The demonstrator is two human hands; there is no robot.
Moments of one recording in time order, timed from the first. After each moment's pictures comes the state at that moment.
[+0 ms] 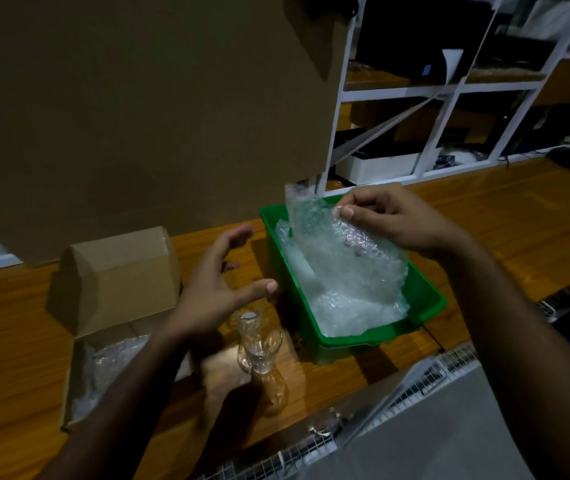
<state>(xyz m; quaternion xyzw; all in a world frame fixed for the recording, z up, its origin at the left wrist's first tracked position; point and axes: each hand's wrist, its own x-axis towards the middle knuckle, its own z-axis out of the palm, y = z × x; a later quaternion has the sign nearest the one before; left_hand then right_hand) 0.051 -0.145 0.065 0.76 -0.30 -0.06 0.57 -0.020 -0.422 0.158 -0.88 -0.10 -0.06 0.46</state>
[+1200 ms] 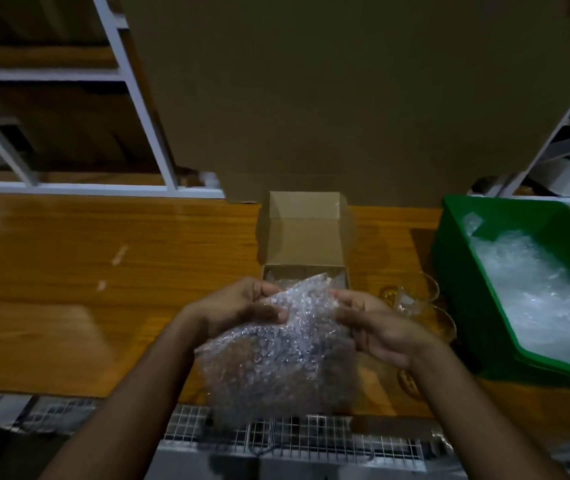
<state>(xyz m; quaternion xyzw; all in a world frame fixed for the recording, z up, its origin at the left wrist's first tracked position) 0.021 0.081 0.031 0.74 -0.12 -0.33 0.57 -0.008 -0.172 0.020 -0.54 -0.01 0.34 0.77</state>
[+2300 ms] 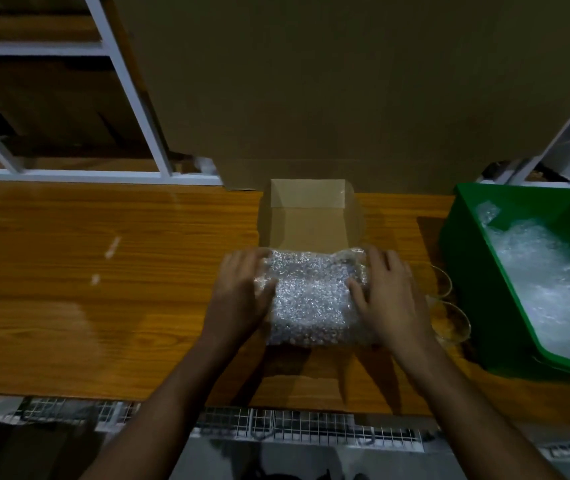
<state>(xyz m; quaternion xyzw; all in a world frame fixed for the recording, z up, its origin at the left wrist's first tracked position) 0.031 0.072 -0.028 0.93 -0.12 0.20 0.30 0.012 -0.160 0.004 -0.98 0.00 -0.11 0.16</state>
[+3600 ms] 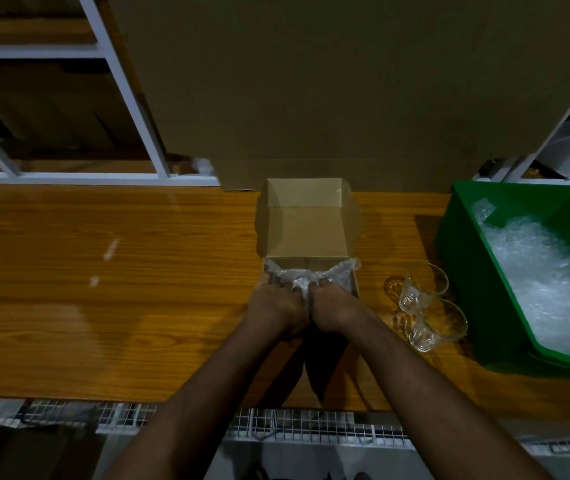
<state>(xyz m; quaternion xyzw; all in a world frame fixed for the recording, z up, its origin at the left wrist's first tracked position) 0.051 0.005 -0.019 0.95 -0.20 -0.19 -0.16 0.052 -0.105 -0.016 -0.97 -0.10 0.22 0.07</state>
